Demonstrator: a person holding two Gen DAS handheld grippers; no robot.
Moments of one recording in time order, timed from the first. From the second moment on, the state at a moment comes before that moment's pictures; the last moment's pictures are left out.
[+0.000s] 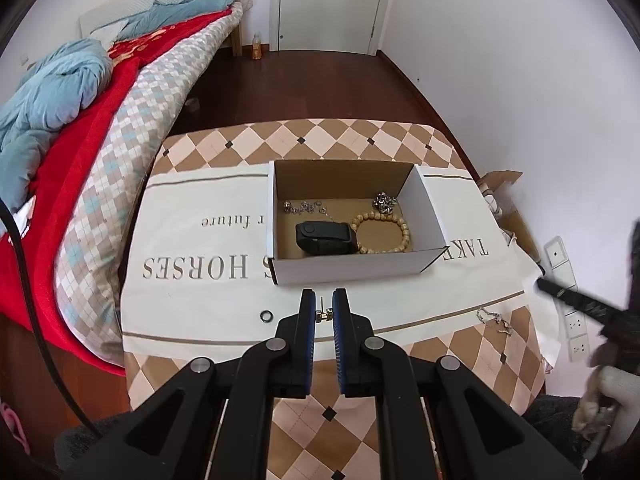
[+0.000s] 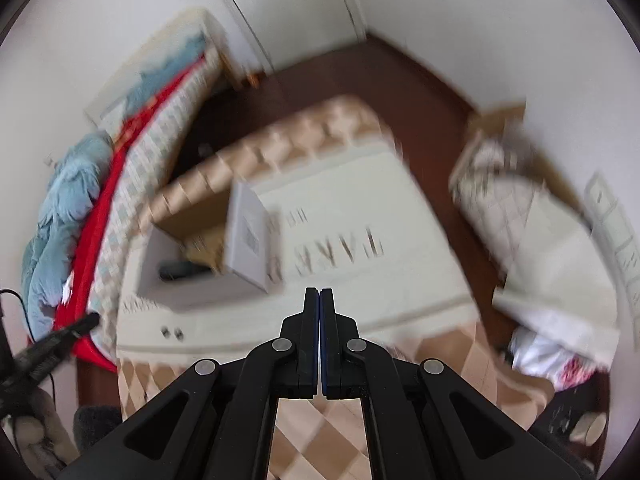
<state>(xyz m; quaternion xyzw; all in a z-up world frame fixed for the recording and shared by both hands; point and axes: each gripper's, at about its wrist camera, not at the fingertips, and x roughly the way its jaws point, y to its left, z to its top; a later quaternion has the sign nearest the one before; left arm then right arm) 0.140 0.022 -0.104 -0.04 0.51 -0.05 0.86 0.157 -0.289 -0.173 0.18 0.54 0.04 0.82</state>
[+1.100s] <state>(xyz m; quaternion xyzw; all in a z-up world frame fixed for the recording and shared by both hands) 0.152 0.013 -0.085 -0.07 0.51 -0.08 0.85 0.140 -0.252 -0.108 0.12 0.48 0.08 0.86</state>
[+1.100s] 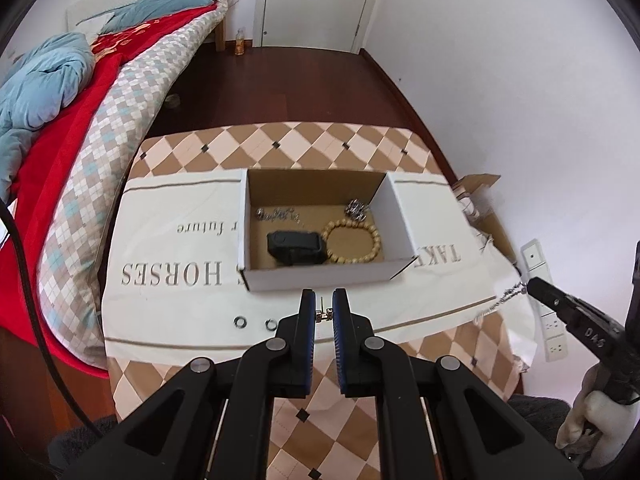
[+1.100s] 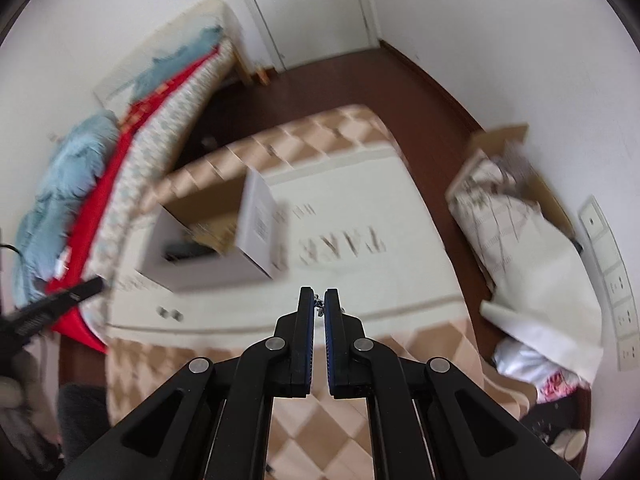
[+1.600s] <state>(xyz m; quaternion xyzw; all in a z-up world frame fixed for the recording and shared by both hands) 0.255 0.035 -0.073 -0.05 0.52 -0.10 0.85 0.235 -0.169 -0.062 0.11 0.46 0.18 0.86</state>
